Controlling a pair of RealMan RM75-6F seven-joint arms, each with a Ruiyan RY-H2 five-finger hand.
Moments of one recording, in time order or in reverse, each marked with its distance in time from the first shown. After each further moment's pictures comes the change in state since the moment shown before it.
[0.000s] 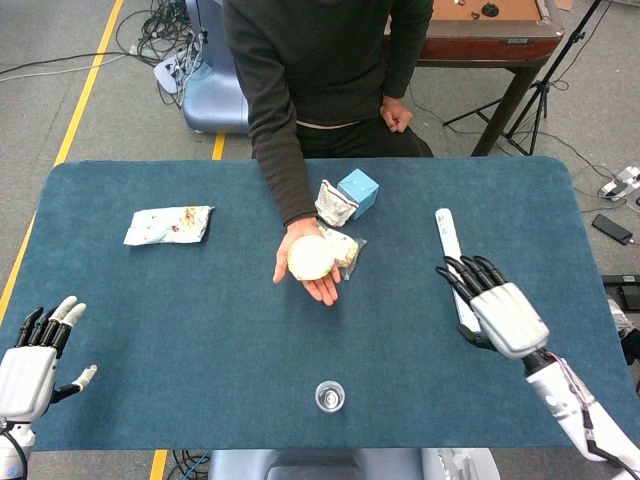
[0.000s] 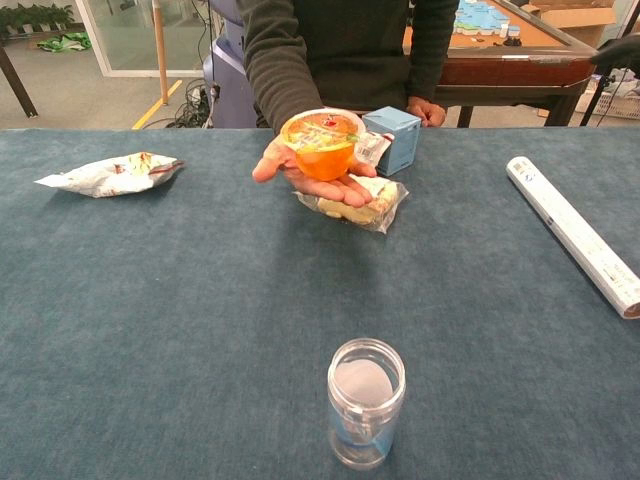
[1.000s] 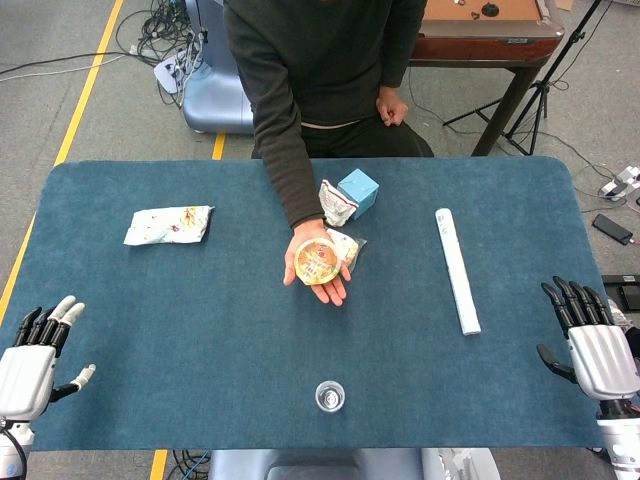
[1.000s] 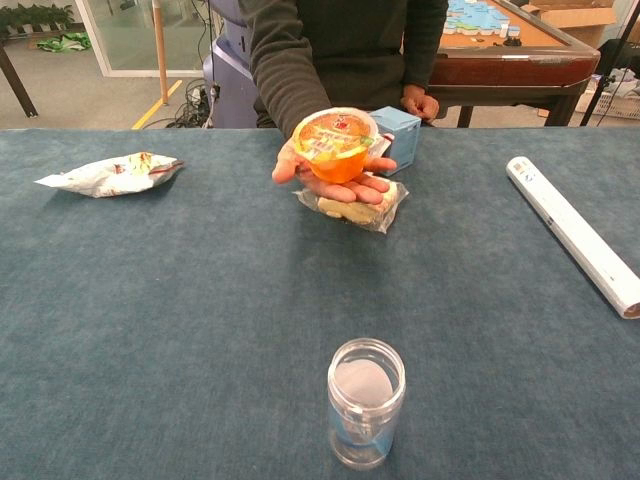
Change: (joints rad) left arm -0.003 0.007 -0.003 -0.006 -0.014 -0.011 0.010; right arm -0.296 -0.115 -0.083 0.240 0.036 0.364 0.081
